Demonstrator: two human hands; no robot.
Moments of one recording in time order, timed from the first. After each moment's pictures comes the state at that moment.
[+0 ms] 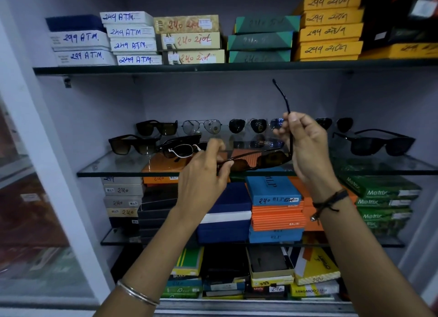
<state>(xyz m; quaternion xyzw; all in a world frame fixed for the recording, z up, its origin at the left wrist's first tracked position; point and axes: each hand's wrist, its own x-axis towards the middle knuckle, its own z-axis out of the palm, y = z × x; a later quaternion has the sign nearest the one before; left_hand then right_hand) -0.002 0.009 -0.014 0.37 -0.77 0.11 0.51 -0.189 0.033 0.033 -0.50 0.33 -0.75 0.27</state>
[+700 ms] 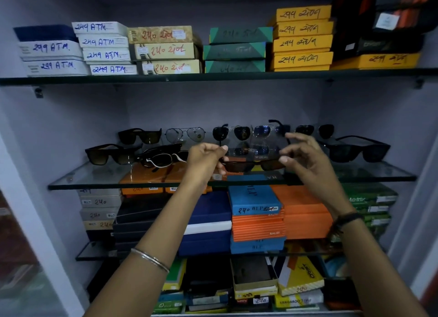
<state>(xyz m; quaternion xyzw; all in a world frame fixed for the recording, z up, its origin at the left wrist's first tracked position) -0.063 -0.031 0.020 0.39 -0.57 -0.48 0.53 -0.279 0.035 -0.004 -0.66 0.48 -0.57 0.04</state>
